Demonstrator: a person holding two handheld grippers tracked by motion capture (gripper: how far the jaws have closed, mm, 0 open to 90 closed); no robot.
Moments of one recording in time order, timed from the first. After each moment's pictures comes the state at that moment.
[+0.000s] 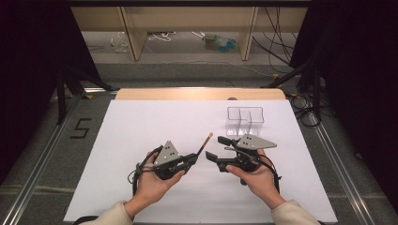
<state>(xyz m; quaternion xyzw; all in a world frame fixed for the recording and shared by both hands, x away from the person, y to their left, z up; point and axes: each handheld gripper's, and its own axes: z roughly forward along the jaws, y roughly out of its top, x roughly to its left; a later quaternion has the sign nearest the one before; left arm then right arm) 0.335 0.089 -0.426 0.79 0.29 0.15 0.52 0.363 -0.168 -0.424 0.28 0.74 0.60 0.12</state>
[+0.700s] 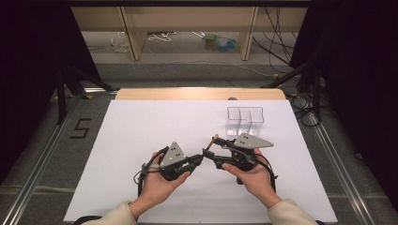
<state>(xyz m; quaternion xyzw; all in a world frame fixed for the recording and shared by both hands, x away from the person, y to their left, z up) 0.333 0.075 -0.428 0.79 0.29 0.14 0.52 0.365 -0.159 -0.425 0.28 0.74 0.61 0.11</state>
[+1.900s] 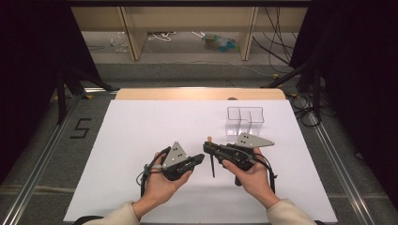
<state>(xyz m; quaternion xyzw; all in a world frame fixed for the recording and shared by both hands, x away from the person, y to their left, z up) 0.333 0.071 -0.427 0.78 0.28 0.16 0.54 0.361 -0.157 -0.416 0.27 0.72 0.63 0.08</state>
